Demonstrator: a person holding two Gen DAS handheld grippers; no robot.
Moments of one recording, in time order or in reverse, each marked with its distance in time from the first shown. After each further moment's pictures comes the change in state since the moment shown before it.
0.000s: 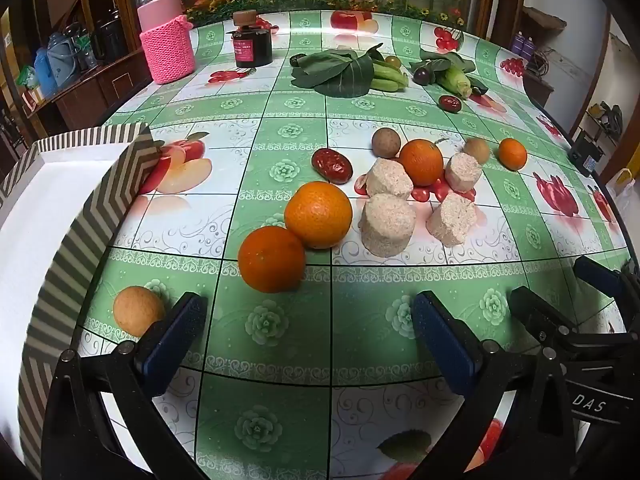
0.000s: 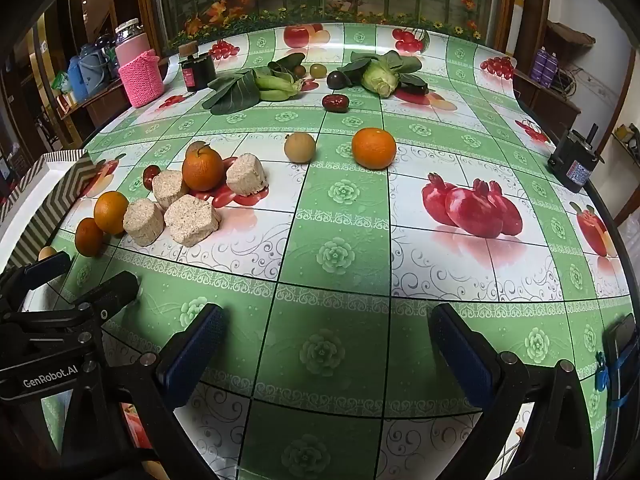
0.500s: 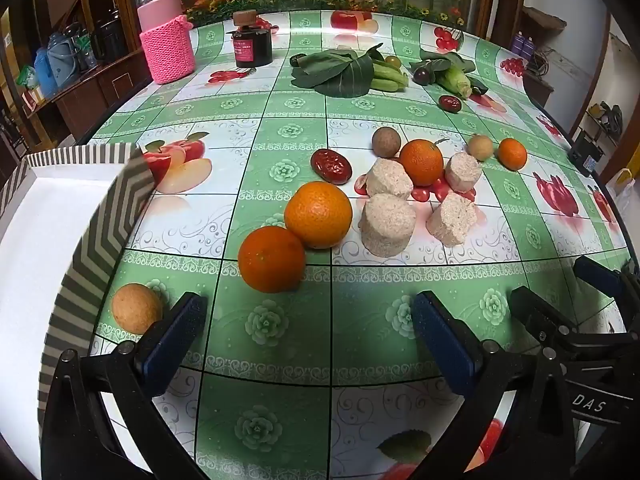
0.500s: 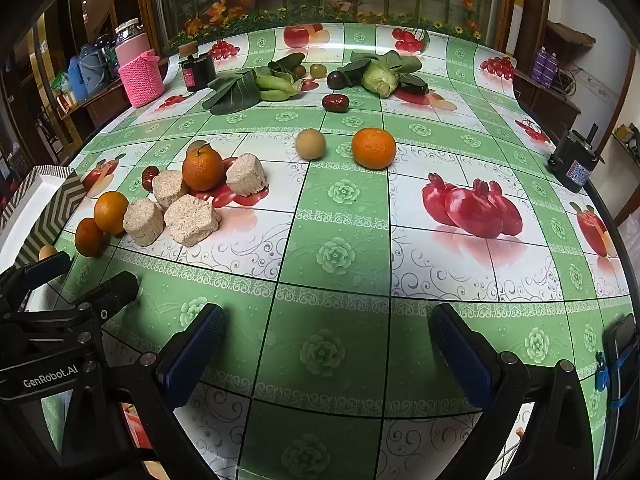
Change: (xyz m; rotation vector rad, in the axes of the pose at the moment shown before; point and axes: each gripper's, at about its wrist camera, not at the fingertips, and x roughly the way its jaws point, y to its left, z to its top) left arm 0.000 0.000 0.000 0.000 0.000 -0.001; right arm 0.000 0.000 0.000 0.001 0.000 0.001
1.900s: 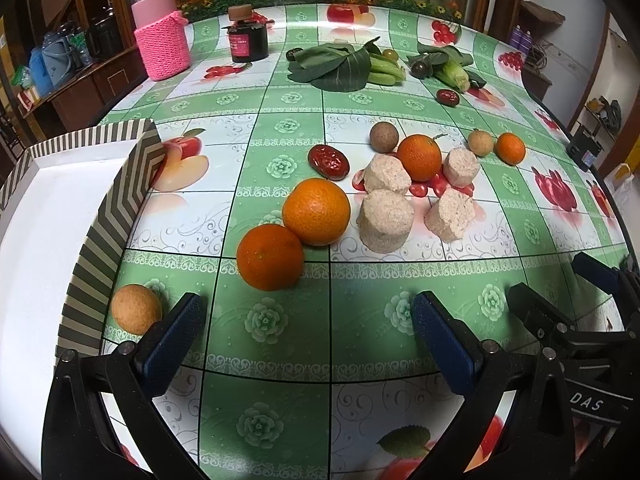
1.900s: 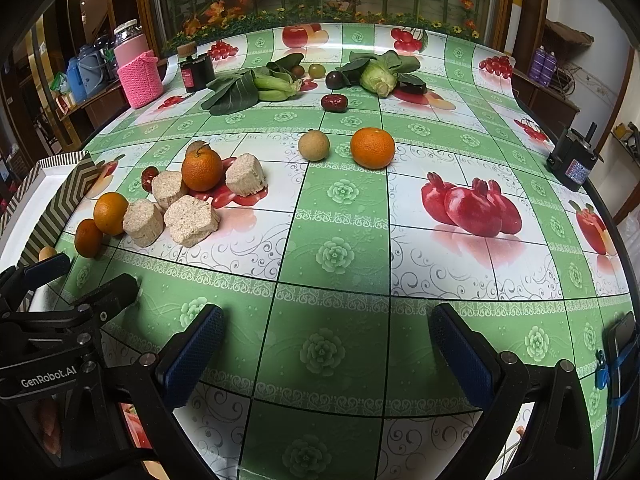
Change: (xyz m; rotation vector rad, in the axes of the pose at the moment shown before) left arm 0.001 0.000 0.002 0.016 0.034 -0.015; right arm -0.001 0.001 -0.001 0.005 0.000 -0.002
